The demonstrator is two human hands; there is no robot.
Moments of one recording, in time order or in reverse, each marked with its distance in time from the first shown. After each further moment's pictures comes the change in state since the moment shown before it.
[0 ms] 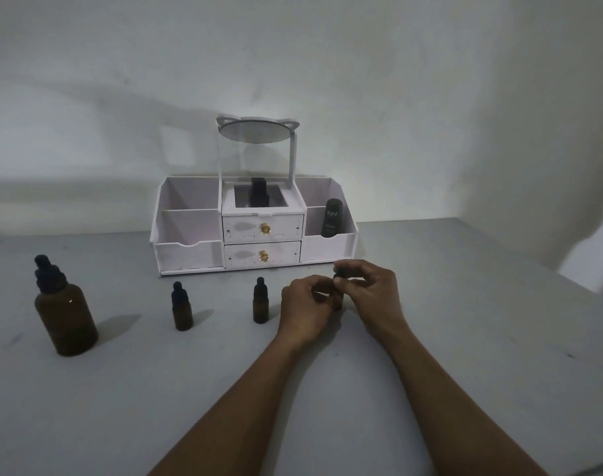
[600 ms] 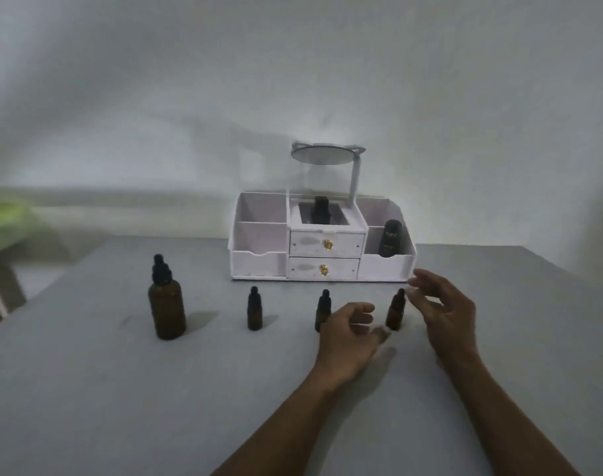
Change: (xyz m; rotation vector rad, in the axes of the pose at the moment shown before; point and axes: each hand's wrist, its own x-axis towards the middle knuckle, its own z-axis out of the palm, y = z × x) left_hand -0.049 0.014 -0.045 -0.128 -0.083 -0.196; right_hand -0.012 -0.017 -0.009 -0.013 0.124 -0.091
